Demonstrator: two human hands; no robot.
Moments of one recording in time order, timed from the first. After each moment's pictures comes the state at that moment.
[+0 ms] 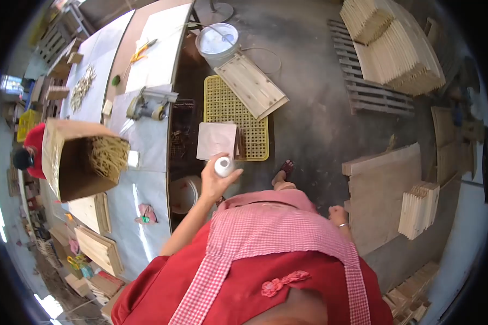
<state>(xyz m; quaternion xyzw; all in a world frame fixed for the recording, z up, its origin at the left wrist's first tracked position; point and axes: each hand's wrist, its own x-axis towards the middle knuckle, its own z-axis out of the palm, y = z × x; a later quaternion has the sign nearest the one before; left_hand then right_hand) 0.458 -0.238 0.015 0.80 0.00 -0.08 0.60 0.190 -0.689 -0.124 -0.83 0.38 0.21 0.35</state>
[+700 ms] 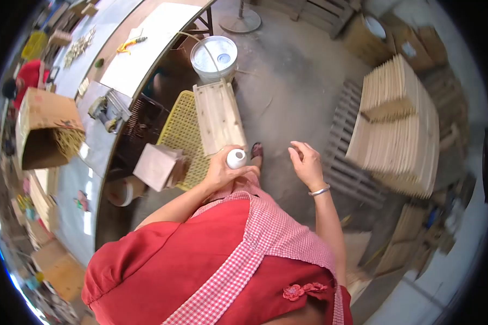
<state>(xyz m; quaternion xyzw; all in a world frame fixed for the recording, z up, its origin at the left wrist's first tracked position) 0.707 -0.544 -0.002 0.78 0.01 -0.02 0.62 0.782 -0.817 0.048 -0.91 -0.11 0.05 0.39</state>
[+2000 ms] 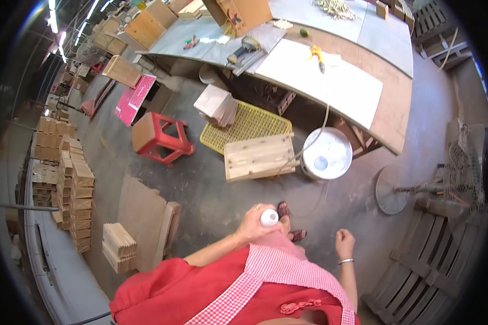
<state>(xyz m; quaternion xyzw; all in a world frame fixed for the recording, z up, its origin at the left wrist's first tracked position) 1.175 -0.752 0.026 0.61 0.63 0.32 0.36 1.553 -0.751 -0.095 -0.71 -0.57 0.37 0.16</state>
